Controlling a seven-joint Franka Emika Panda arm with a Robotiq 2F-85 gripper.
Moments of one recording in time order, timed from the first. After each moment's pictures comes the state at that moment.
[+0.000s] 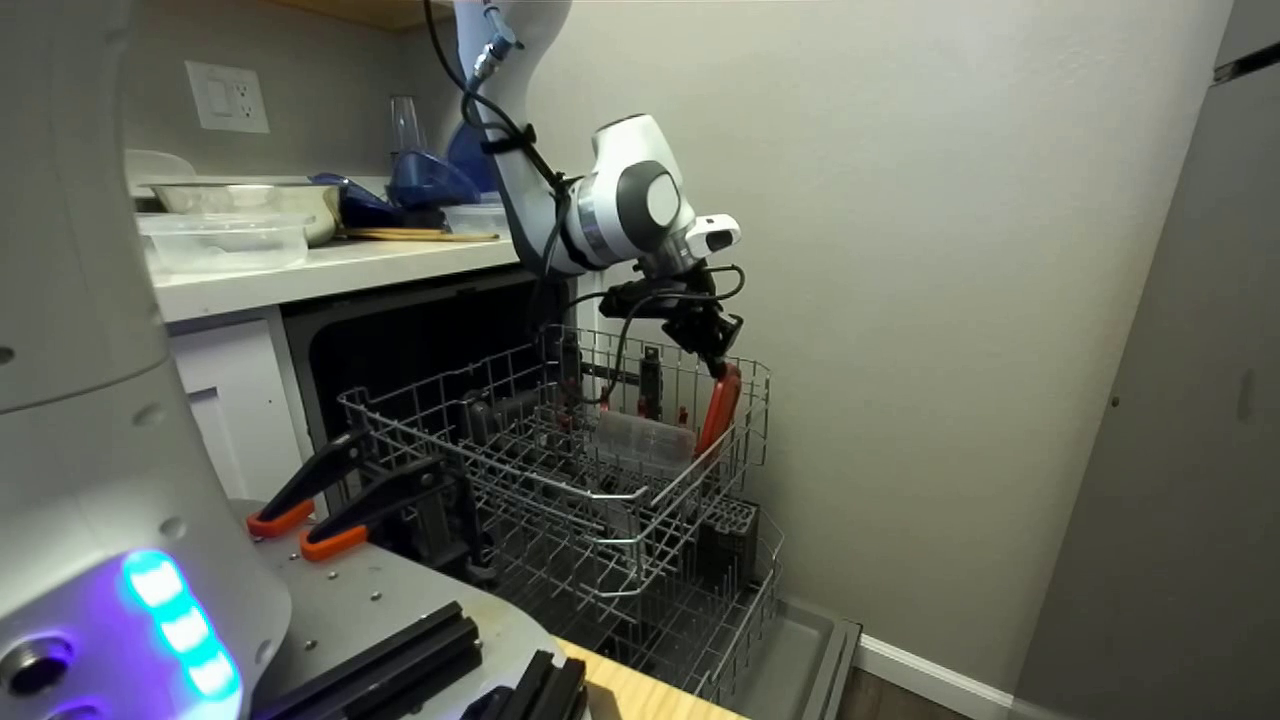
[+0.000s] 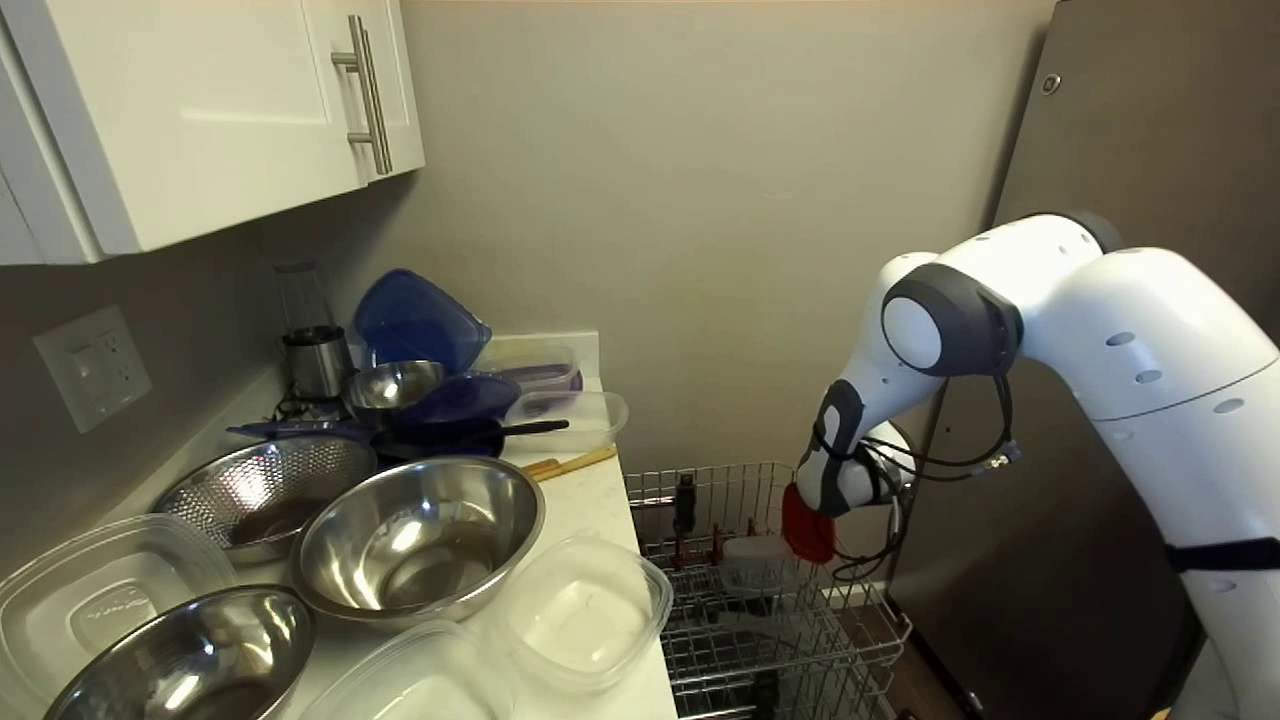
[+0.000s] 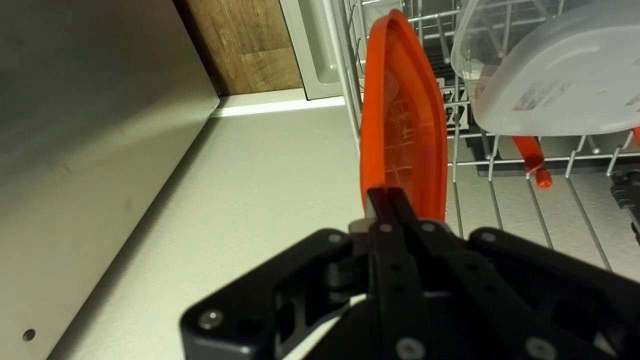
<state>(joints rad) 0.41 0.76 -0.45 -2.15 0.09 3.18 0.34</state>
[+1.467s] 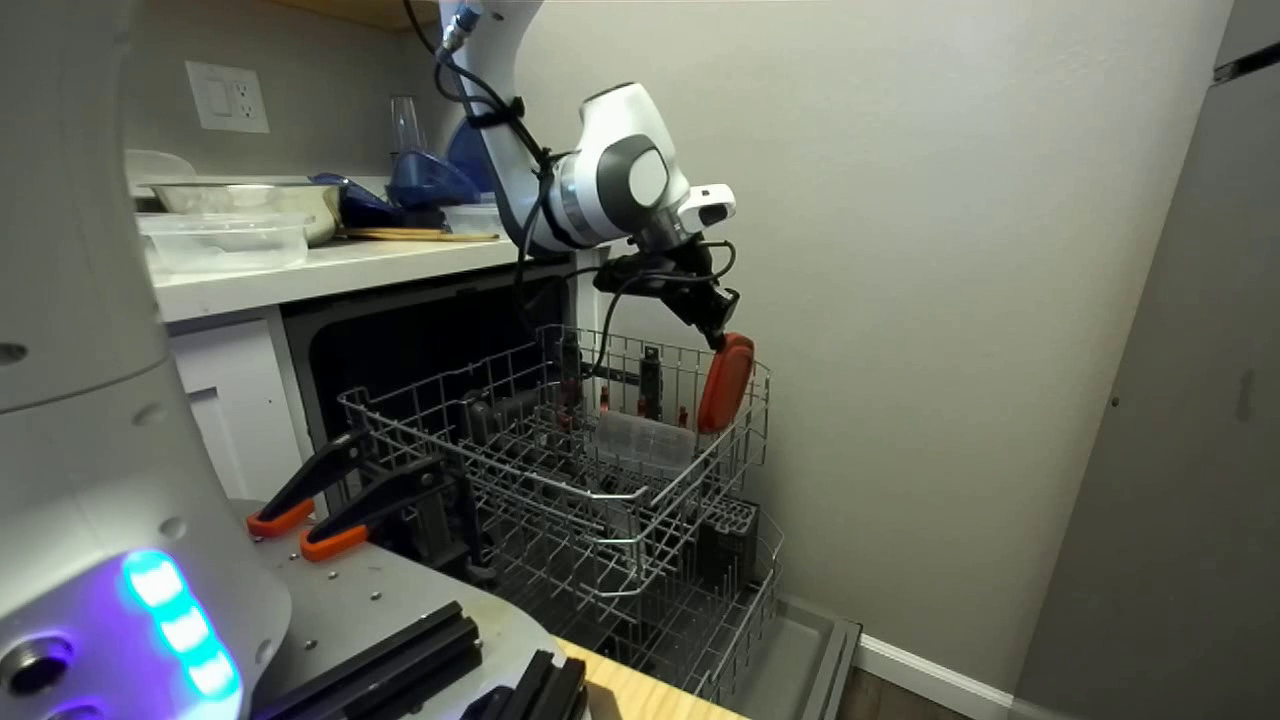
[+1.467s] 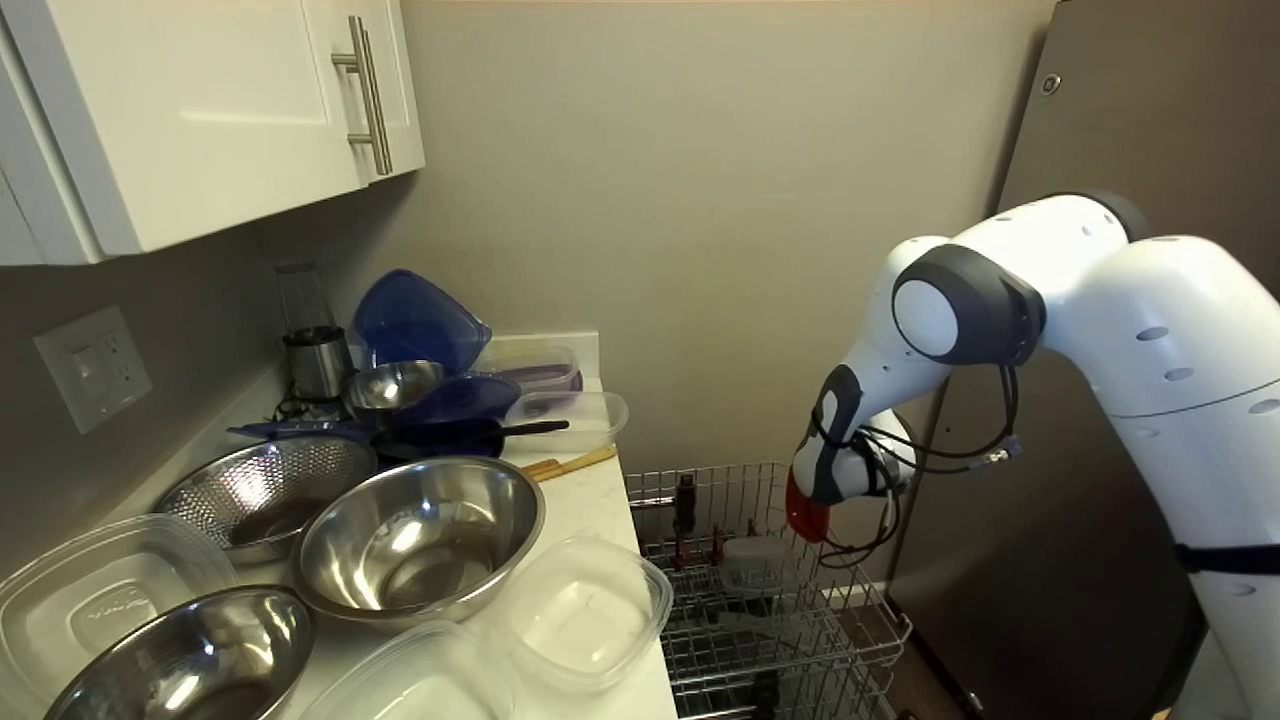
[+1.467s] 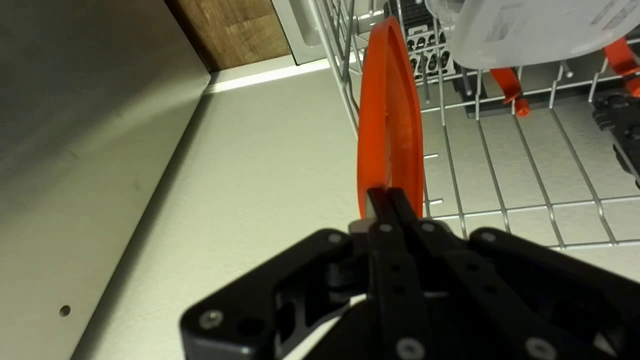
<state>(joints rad) 0.46 0.69 -0.48 -2.21 0.20 3.24 0.34</state>
